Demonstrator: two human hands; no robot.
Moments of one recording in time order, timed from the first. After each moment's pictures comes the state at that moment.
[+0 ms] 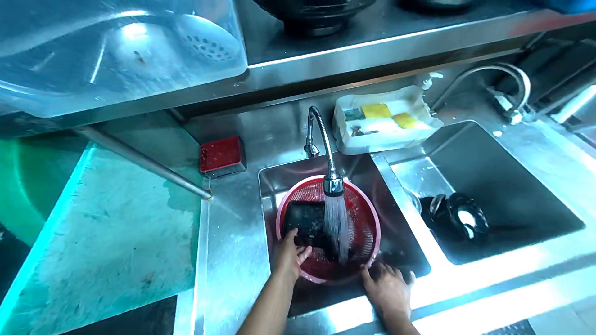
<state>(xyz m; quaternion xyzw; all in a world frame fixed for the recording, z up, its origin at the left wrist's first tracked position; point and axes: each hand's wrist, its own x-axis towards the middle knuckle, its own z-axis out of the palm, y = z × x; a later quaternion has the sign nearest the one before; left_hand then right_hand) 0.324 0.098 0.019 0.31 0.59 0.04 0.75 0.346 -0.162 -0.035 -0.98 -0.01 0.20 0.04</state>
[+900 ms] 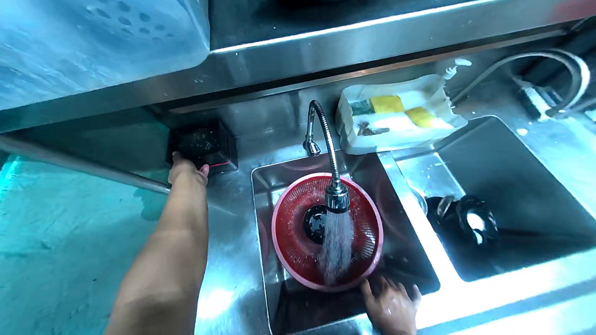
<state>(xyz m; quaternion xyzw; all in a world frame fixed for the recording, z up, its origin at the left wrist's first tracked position) 0.432 0.387 0.073 0.30 0.63 0.37 0.61 0.348 -0.158 -0.029 -0.97 -0.03 0.22 0.01</state>
